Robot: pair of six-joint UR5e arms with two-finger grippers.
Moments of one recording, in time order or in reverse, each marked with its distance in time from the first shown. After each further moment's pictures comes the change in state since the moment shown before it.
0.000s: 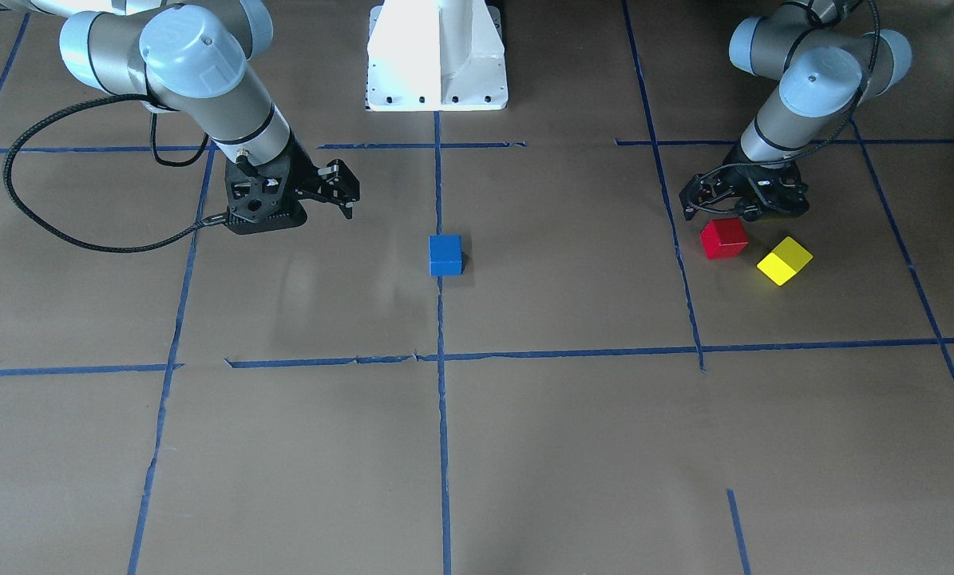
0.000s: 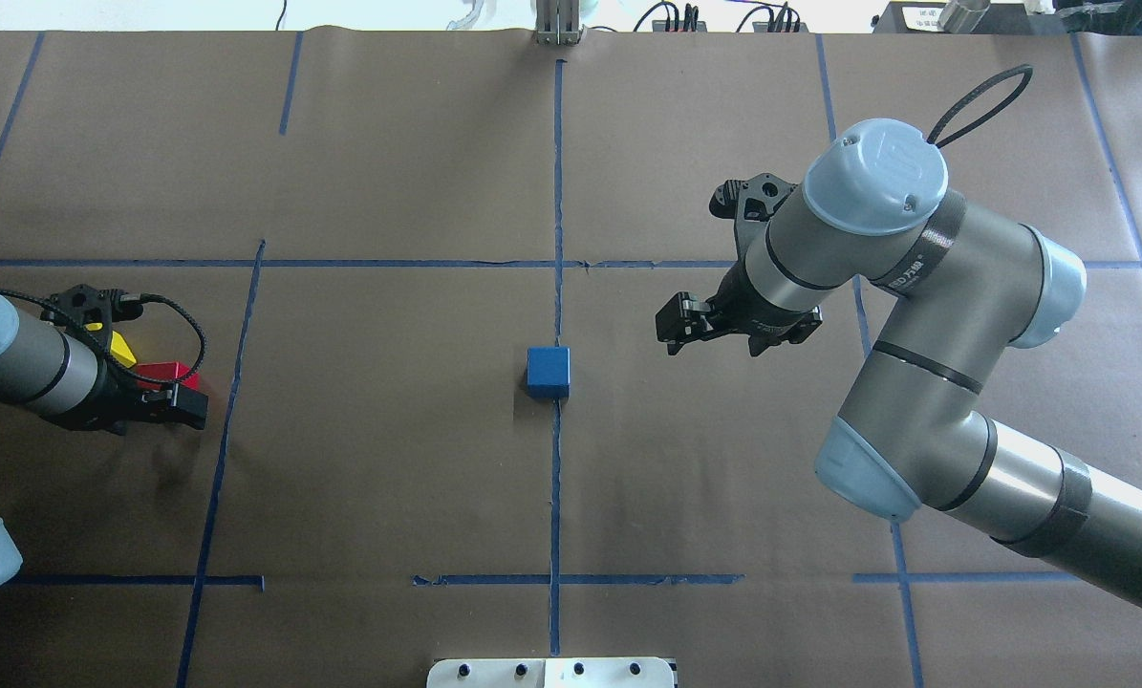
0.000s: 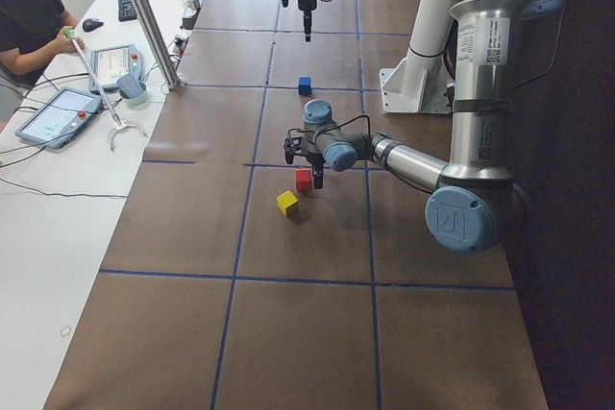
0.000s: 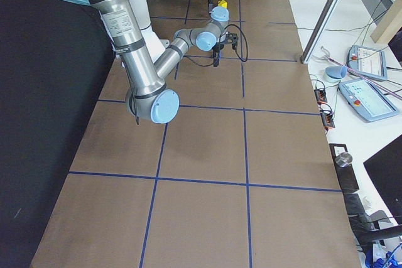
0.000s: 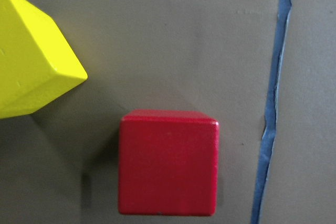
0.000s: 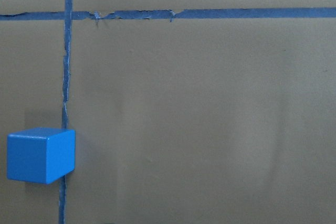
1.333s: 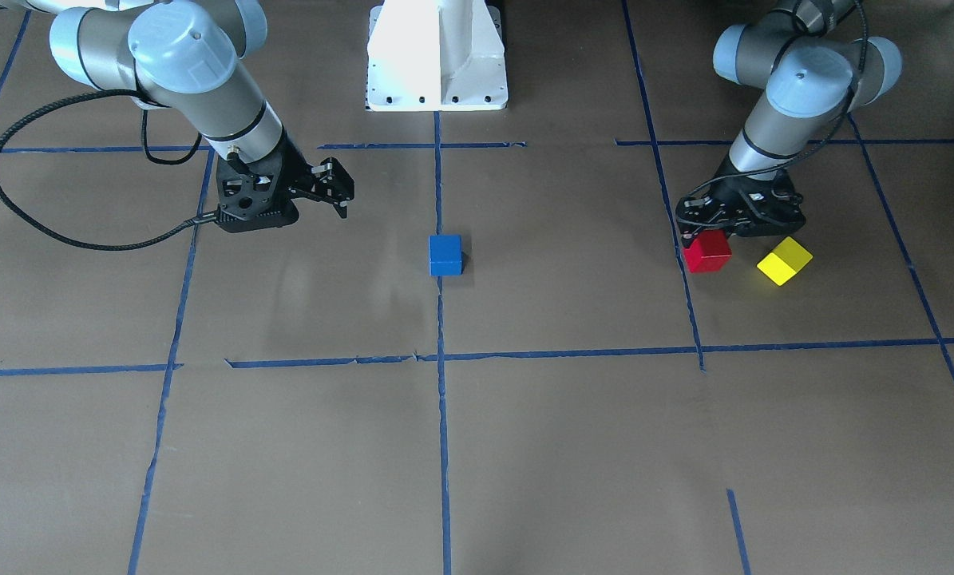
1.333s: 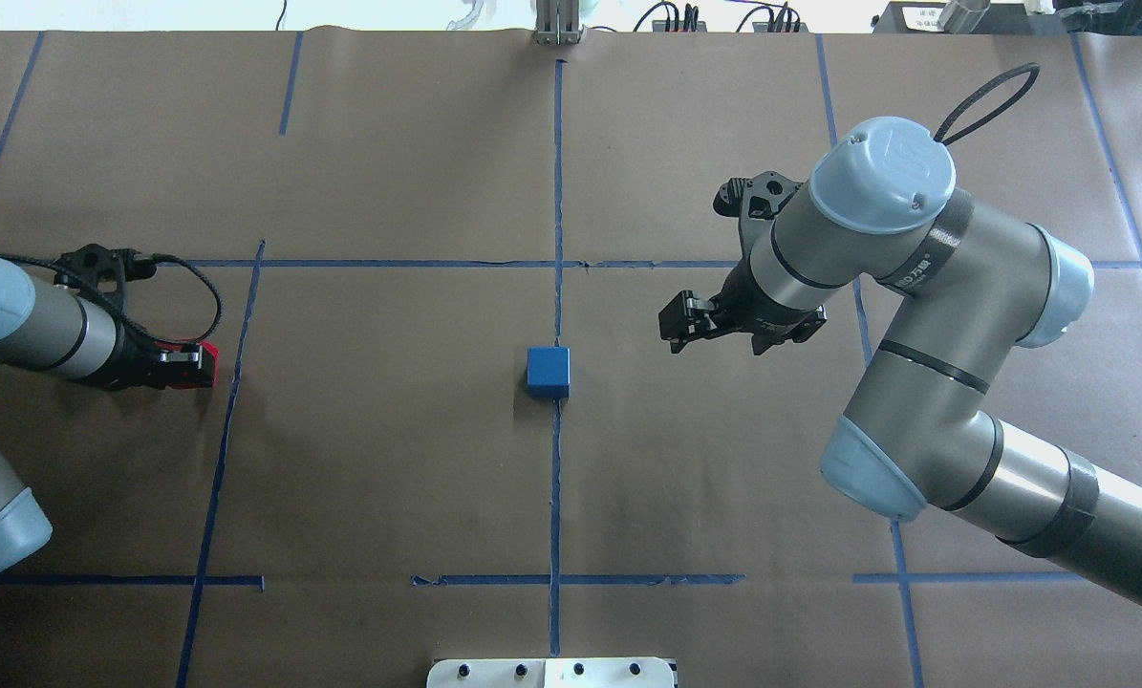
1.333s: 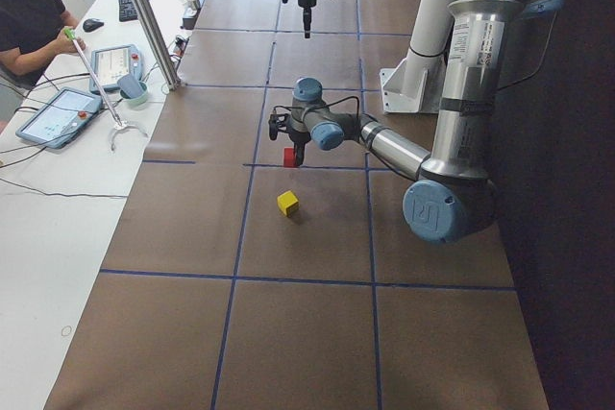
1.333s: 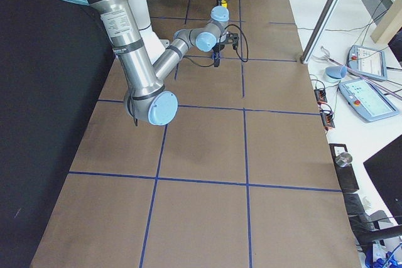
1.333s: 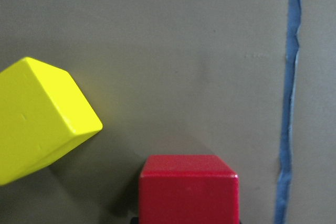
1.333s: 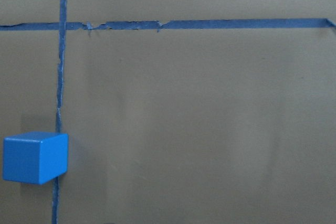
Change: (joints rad) left arm -0.033 -0.209 -0.014 0.119 0.095 0.002; right arm 0.033 -0.049 0.048 0.002 0.006 -0.017
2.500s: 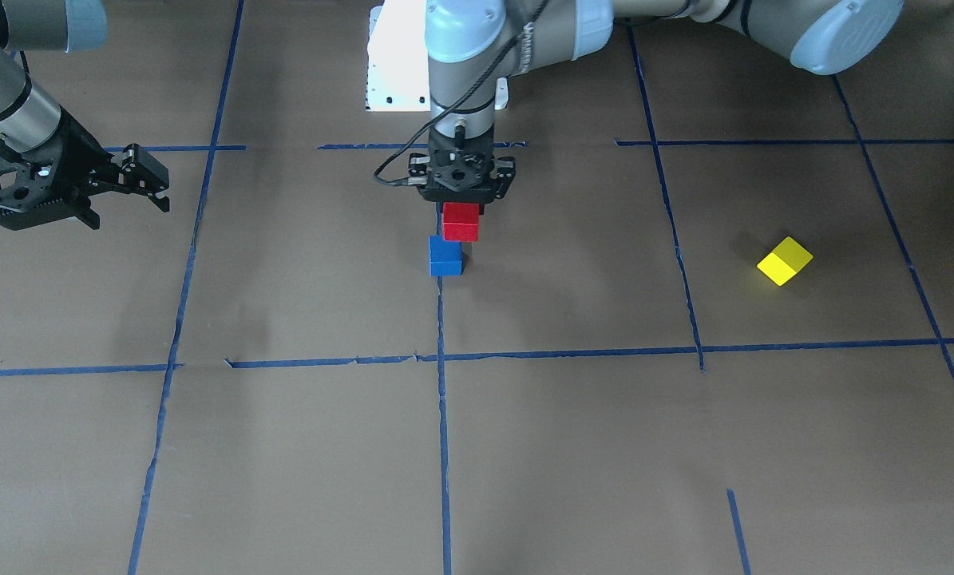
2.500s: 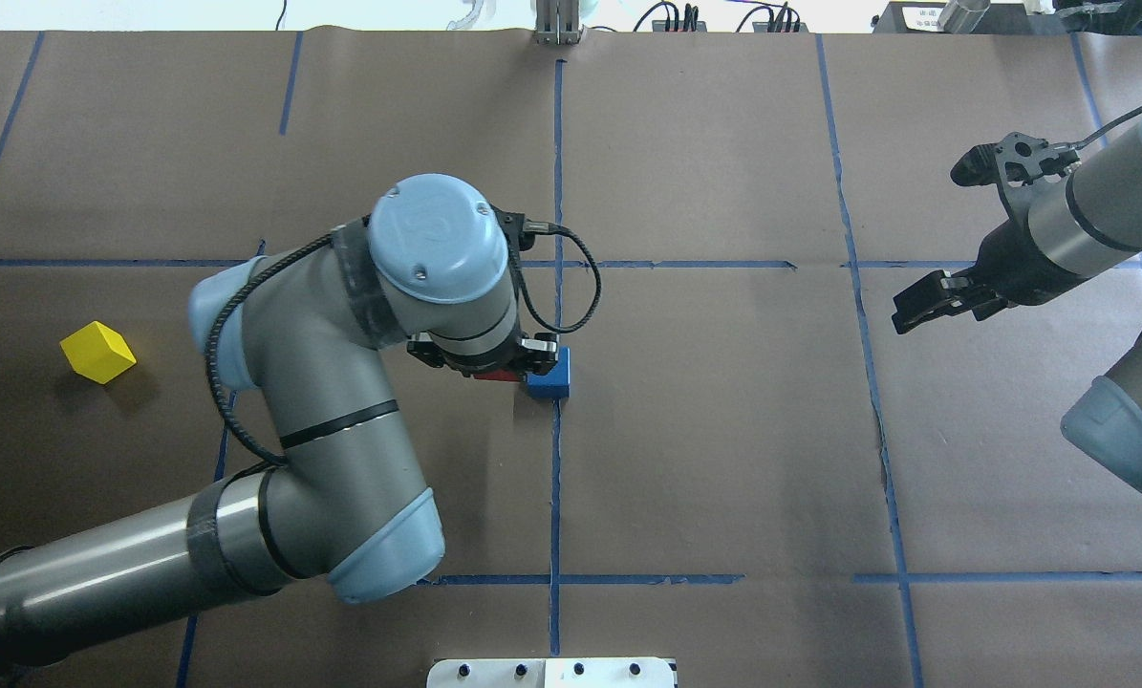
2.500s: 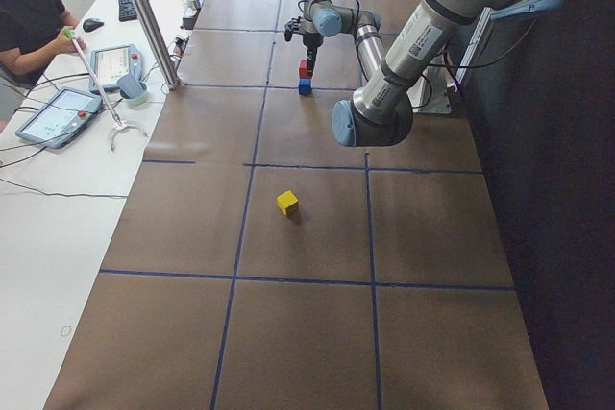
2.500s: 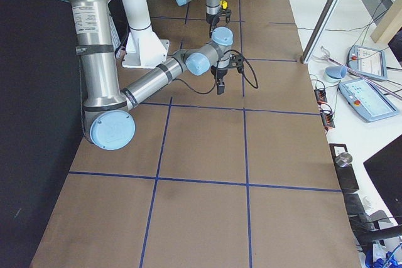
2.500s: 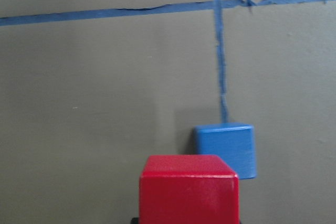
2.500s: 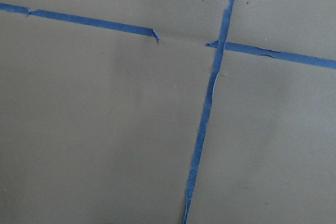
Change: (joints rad) left arm 0.241 -0.721 0.243 0.529 0.096 -0.012; right arm 0.240 -0.310 0.125 -0.004 0.130 -0.415
